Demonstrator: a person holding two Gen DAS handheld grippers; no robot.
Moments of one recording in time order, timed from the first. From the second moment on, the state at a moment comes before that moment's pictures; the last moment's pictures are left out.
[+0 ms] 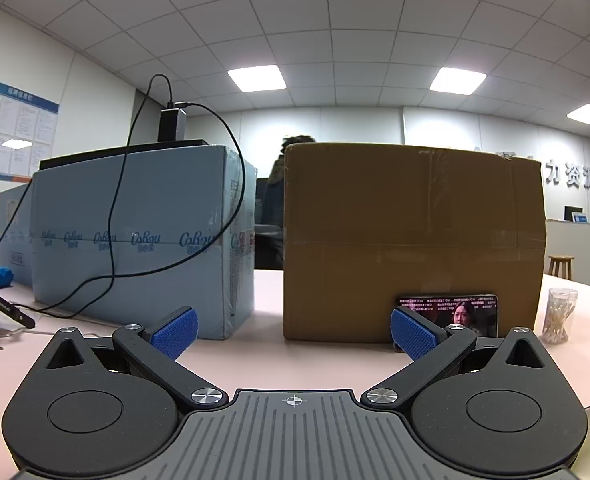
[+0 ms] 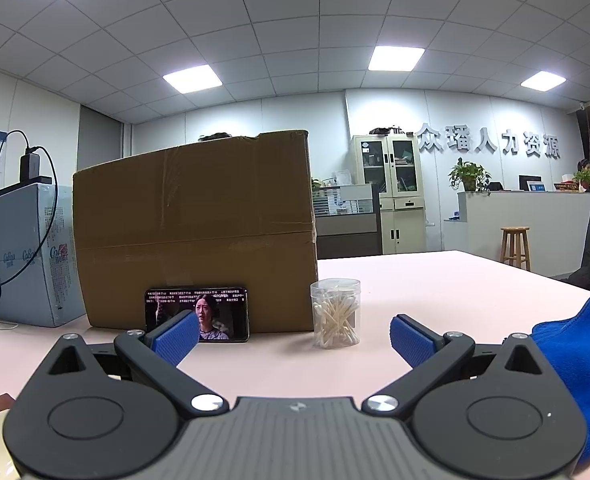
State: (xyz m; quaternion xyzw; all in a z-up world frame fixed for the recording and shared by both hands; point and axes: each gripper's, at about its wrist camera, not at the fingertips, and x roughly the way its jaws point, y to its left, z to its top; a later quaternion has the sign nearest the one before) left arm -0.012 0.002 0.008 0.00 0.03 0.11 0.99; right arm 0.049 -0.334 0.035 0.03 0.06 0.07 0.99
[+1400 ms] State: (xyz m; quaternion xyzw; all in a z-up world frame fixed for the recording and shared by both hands) left arm -0.012 0.001 0.008 0.00 0.03 0.10 0.99; right arm 0.040 -0.335 0.036 0.03 0.06 0.08 0.99
